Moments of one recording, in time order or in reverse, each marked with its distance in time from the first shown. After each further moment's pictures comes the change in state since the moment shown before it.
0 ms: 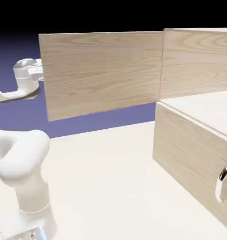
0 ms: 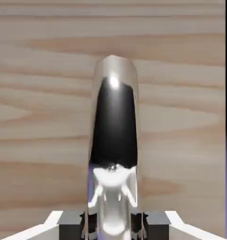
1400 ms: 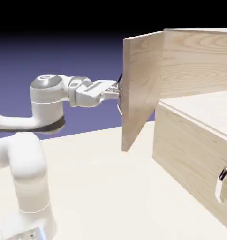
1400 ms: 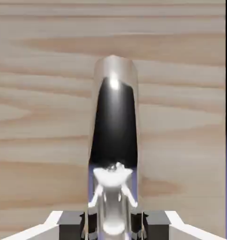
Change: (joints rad) arm 0.571 -0.213 -1.196 -1.059 -1.001 1.247 0.106
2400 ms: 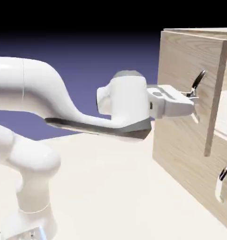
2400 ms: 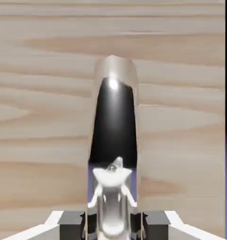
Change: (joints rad) arm 0.462 0.631 -0.944 0.584 -1.229 0.449 0.555
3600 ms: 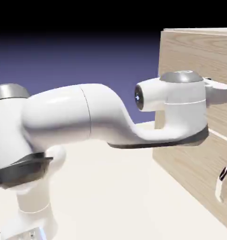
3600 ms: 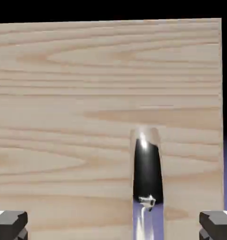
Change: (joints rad) arm 0.736 -0.140 -0.524 0.574 -0.181 0.368 -0.201
